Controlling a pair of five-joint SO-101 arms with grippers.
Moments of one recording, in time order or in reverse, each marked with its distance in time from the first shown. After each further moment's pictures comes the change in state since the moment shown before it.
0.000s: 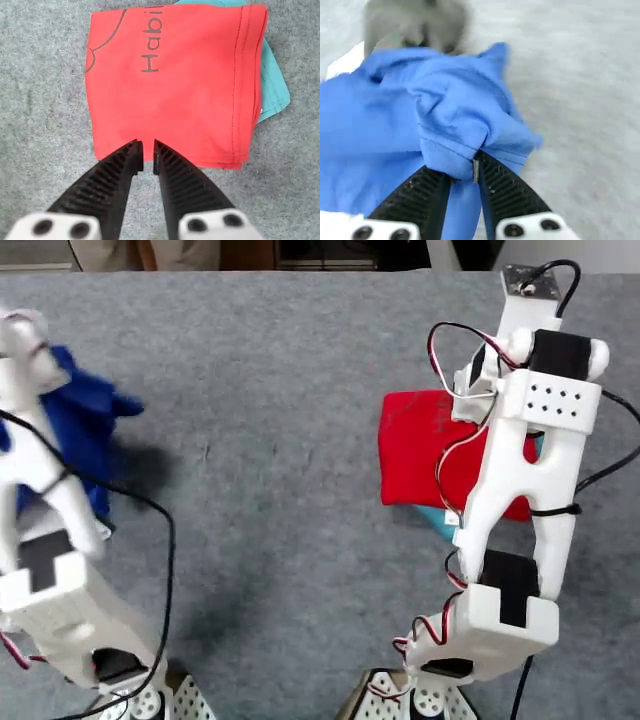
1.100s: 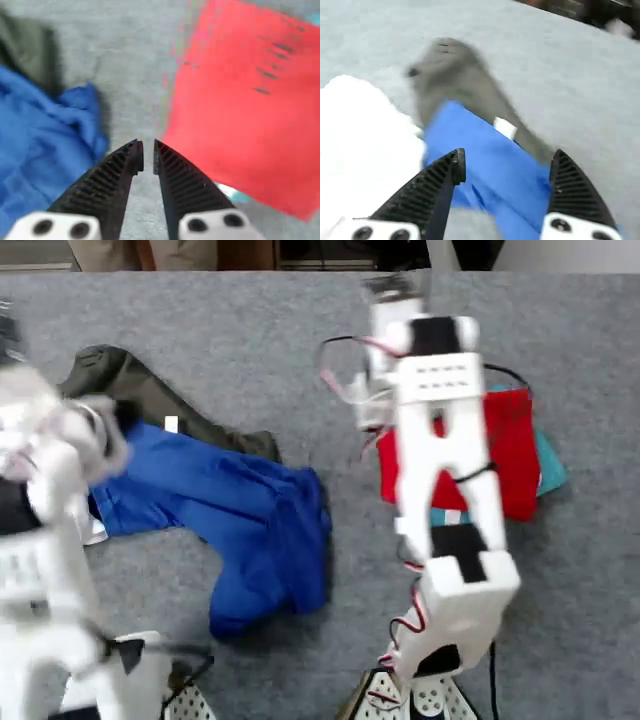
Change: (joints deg) left arm 0.9 -46.9 58.9 -24.3 -1.7; right arm -23.5 12.4 -4.1 0.4 0.0
